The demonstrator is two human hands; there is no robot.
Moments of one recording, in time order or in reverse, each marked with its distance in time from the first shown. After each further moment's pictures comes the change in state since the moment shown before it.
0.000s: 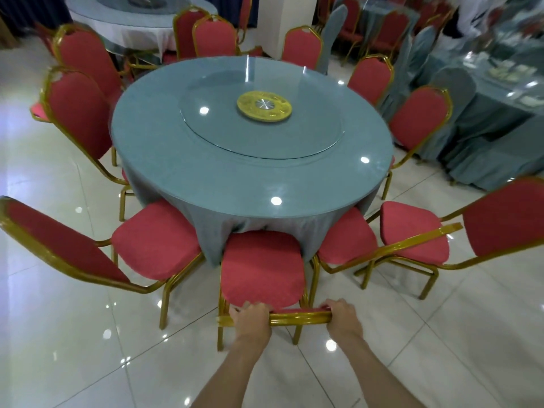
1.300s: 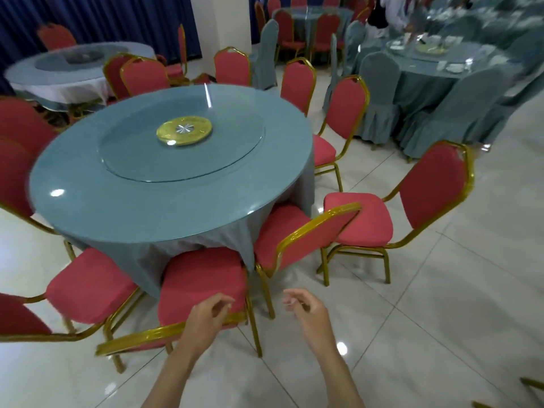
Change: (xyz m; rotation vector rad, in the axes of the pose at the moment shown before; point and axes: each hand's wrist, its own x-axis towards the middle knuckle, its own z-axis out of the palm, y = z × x) left_hand -0.025 0.226 -0.005 -0.598 0.224 0.291; right_hand -0.022 0.234 -0.116 1.226 0.076 -0.082
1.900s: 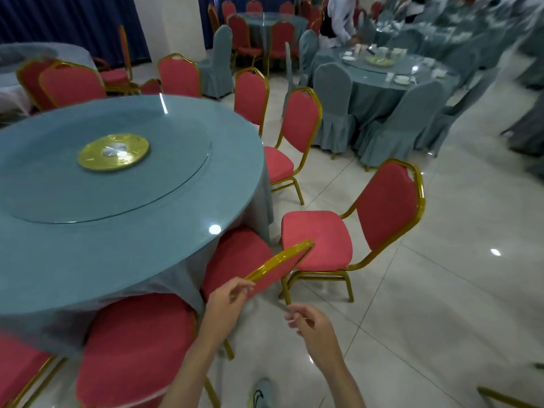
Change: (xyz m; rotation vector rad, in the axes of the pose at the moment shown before) left_hand 0.199 0.160 0.123 -0.248 -0.054 0.150; right_hand 0.140 -0.024 -0.151 -0.084 0.094 0.096
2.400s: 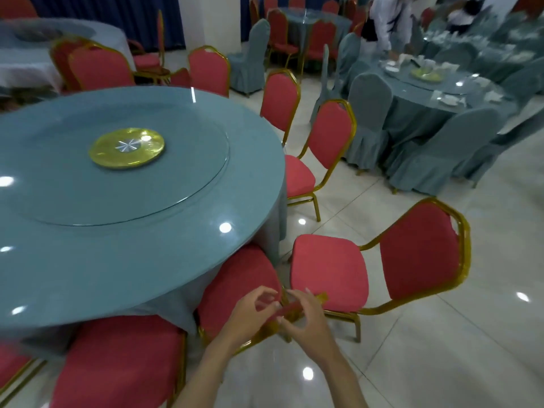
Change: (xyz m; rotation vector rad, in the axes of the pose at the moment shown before) left_hand 0.152 -0.010 0.046 -0.104 -0.120 -0.189; right_hand 0.189 -0.049 -0.004 -0.430 -0.191 -0.247
